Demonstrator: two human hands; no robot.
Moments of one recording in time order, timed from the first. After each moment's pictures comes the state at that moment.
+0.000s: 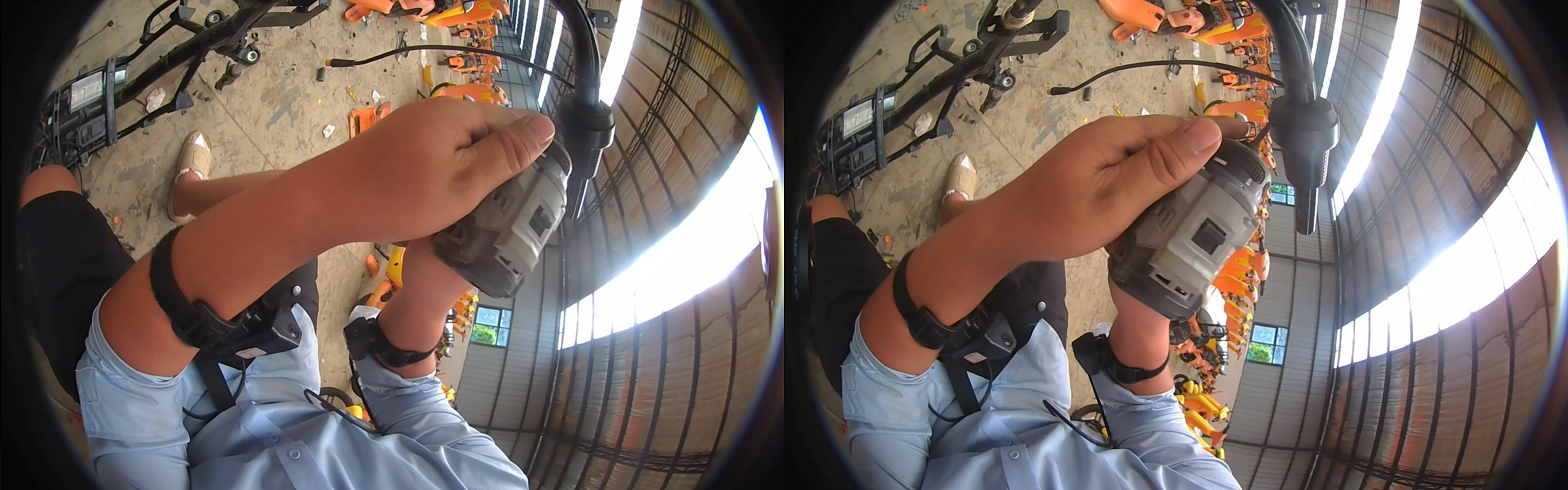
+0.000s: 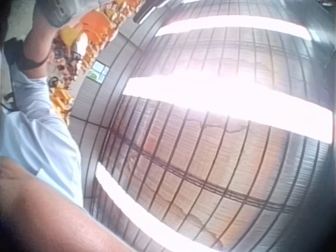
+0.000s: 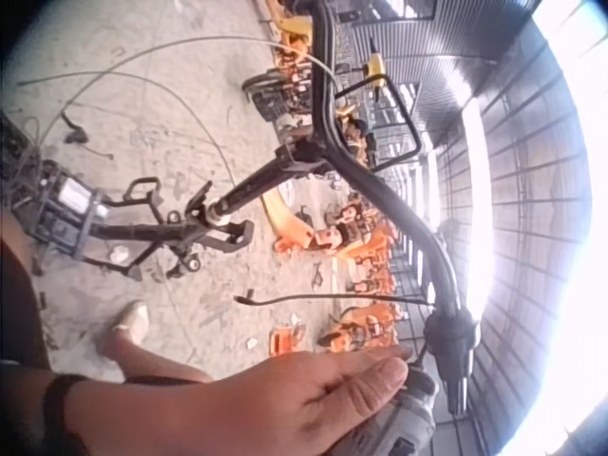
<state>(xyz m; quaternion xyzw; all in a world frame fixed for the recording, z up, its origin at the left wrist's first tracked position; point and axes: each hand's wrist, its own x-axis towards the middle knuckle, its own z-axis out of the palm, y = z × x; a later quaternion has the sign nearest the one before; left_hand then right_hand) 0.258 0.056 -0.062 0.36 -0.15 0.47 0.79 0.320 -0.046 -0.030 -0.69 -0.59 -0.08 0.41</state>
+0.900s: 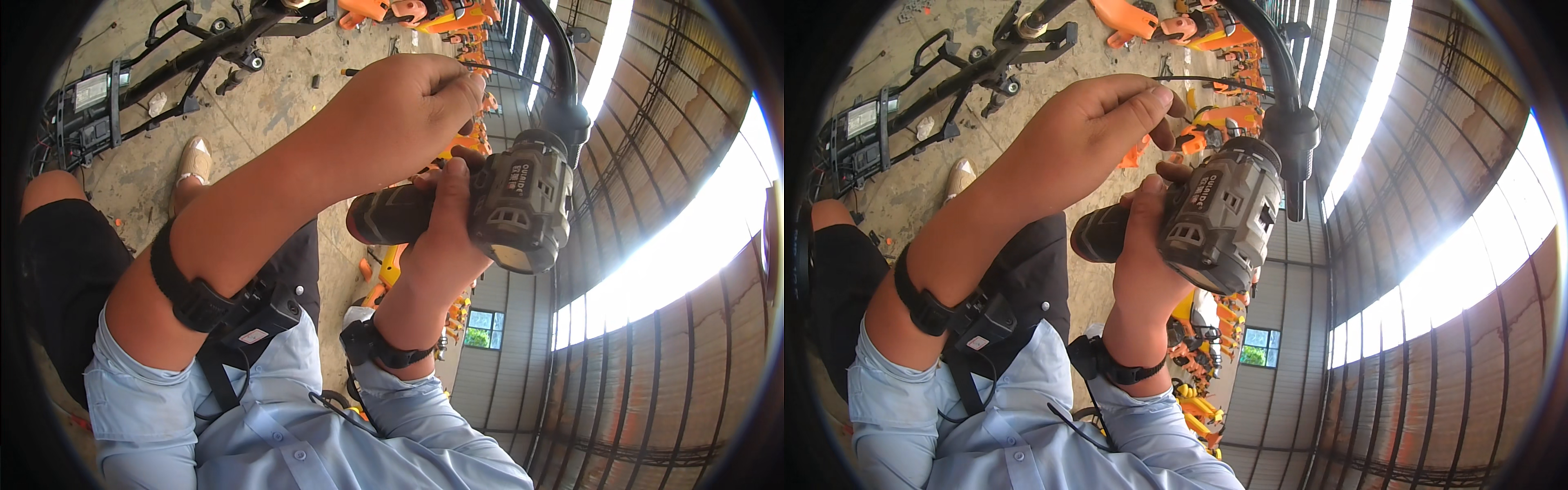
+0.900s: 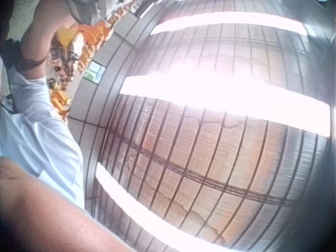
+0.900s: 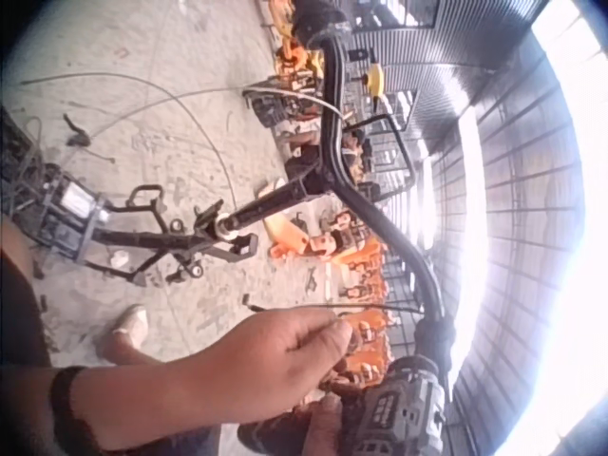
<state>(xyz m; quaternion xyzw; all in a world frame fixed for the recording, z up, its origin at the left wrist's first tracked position) 0.239 0.082 -0.079 0.41 0.04 0.54 0.74 0.278 -0.021 -0.021 -0.72 -0.50 -0.06 0.47</state>
